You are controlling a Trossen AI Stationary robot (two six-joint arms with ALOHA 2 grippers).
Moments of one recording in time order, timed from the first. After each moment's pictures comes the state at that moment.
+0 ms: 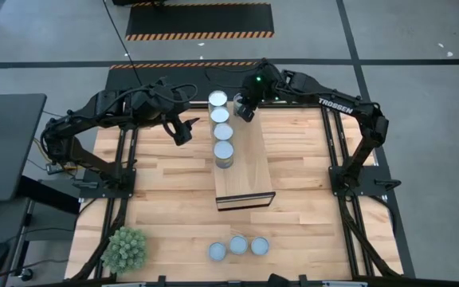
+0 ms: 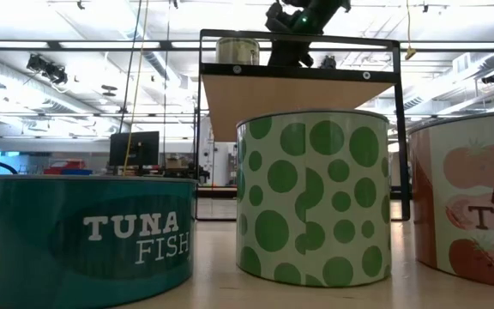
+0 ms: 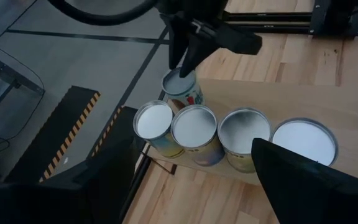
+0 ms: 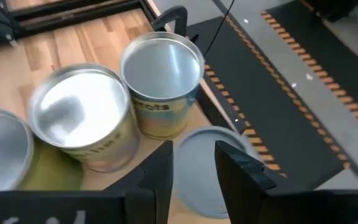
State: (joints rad) left arm 0.11 1.41 1.88 -1.13 -0.47 0.03; right arm -0.44 1.70 1.74 -0.76 0.06 -0.04
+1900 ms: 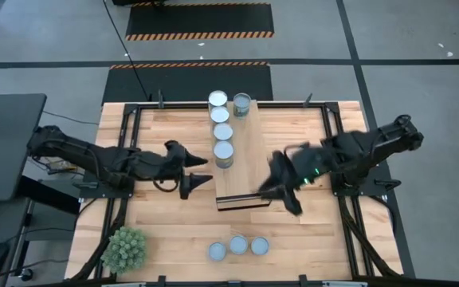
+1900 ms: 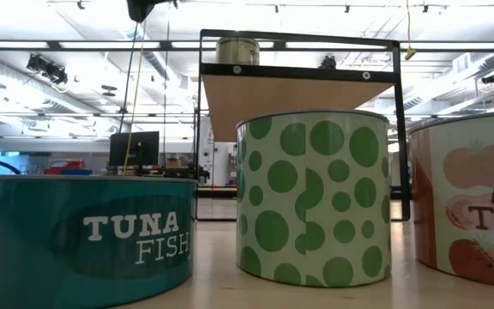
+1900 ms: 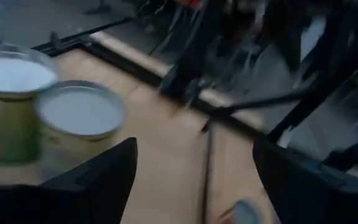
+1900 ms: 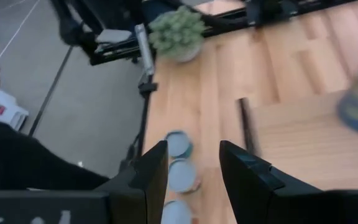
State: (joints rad) left arm -0.29 1.10 0.92 -0.08 -0.42 -0.57; right arm 0.36 1.37 1.55 -0.77 0.02 0.45
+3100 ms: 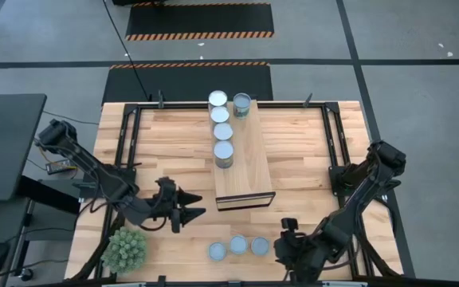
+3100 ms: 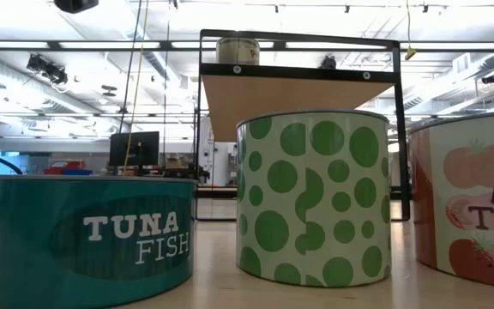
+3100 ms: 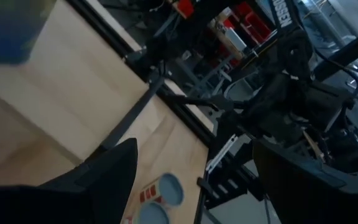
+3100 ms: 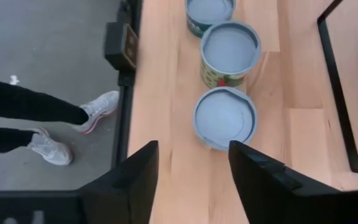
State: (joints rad) left arm -0.69 1.22 0.79 0.20 -0.81 -1.01; right arm 0.85 1.73 1.39 -0.74 0.34 0.76
